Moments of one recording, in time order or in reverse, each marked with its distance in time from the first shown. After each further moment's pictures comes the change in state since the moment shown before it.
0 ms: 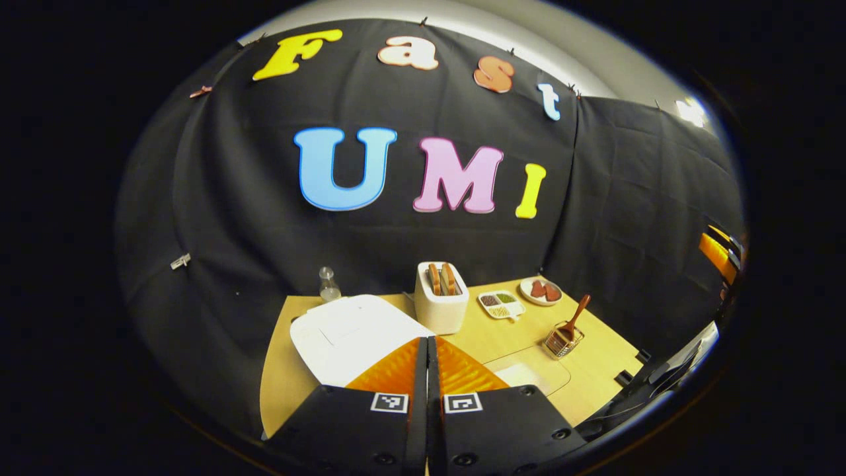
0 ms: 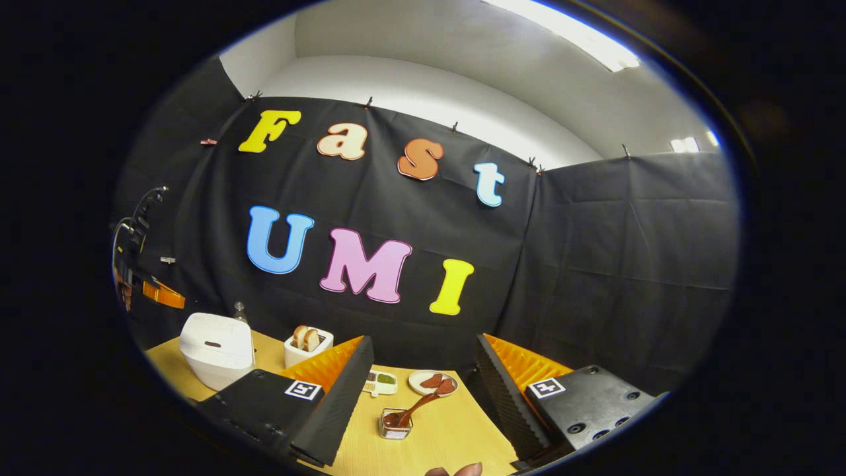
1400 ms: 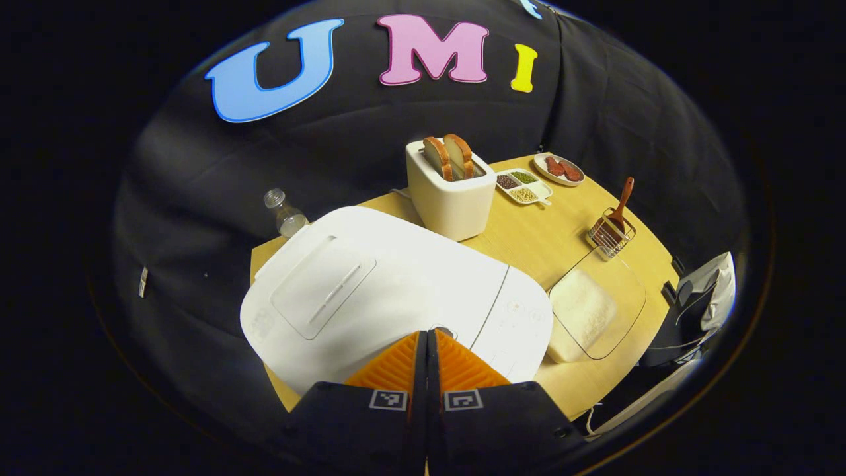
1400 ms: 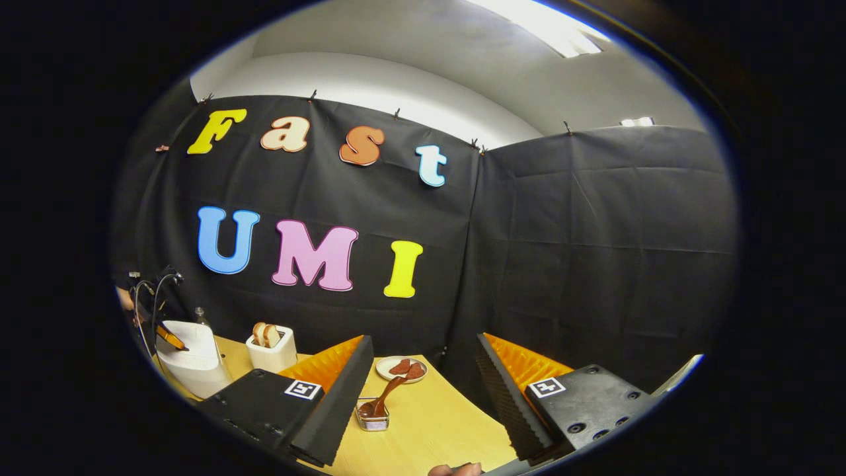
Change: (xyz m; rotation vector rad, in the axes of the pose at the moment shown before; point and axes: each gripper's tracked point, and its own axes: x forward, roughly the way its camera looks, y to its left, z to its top) left arm 0.129 0.054 -0.097 0.200 0.484 -0.044; right arm -0.017 -0.057 -0.044 0.083 0.045 -0.218
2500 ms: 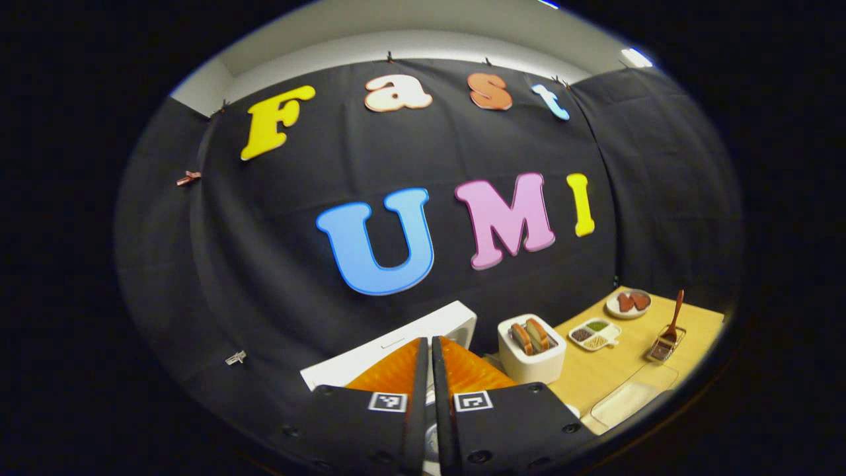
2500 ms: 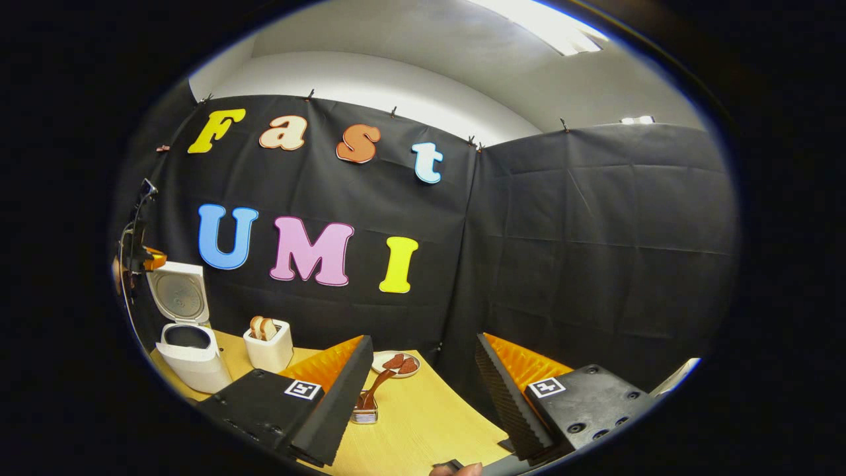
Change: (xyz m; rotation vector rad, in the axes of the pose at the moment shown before) left arm -0.204 0.052 0.160 -0.026 -0.843 0.448; right arm -0.012 -0.025 -0.001 -0.011 0.007 0.028
